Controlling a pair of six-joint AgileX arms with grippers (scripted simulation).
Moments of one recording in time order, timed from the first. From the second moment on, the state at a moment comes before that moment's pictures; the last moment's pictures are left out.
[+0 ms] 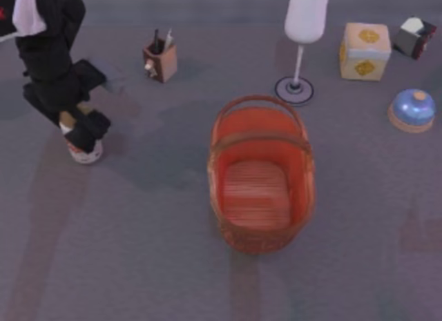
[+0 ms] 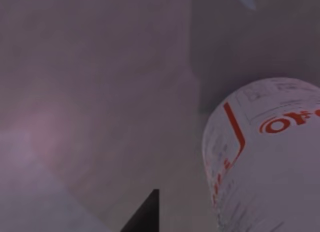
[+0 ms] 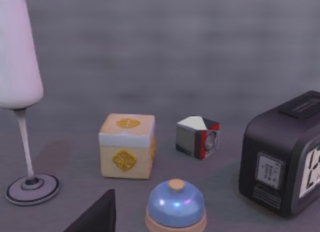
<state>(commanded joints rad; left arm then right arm) -0.13 2.33 1.80 -1.05 0.00 0.69 0.00 0.00 0.00 0.00 0.00 0.00</state>
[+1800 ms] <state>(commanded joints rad) -0.23 2.24 1.55 -0.16 0.61 0.39 0.00 0.00 0.00 0.00 0.00 0.00</state>
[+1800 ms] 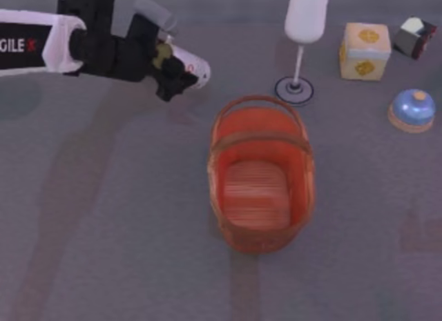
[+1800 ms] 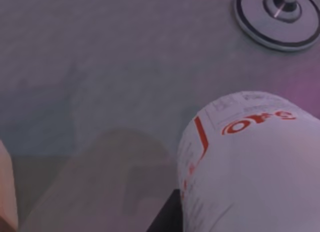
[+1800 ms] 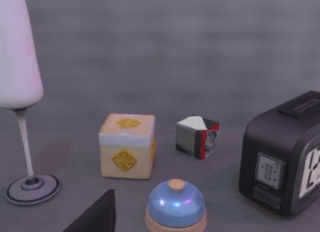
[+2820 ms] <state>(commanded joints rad) -0.33 2.05 1.23 0.77 1.26 0.04 0.00 0.00 0.00 0.00 0.00 0.00</state>
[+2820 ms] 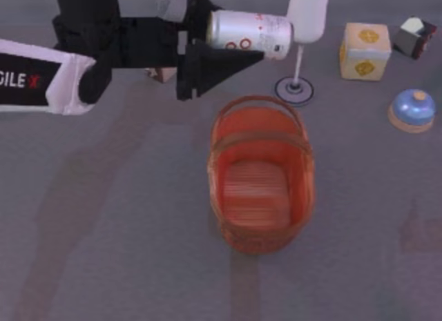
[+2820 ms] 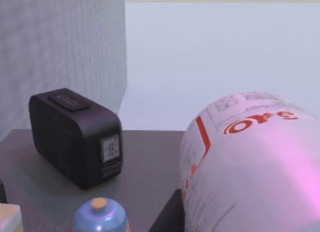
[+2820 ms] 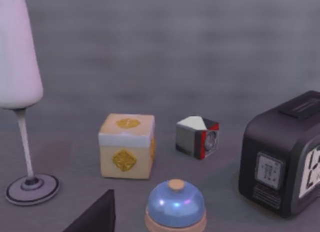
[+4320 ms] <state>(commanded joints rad) -0.31 2.31 1.17 1.10 1.26 0.04 0.00 0.00 0.00 0.00 0.00 0.00</state>
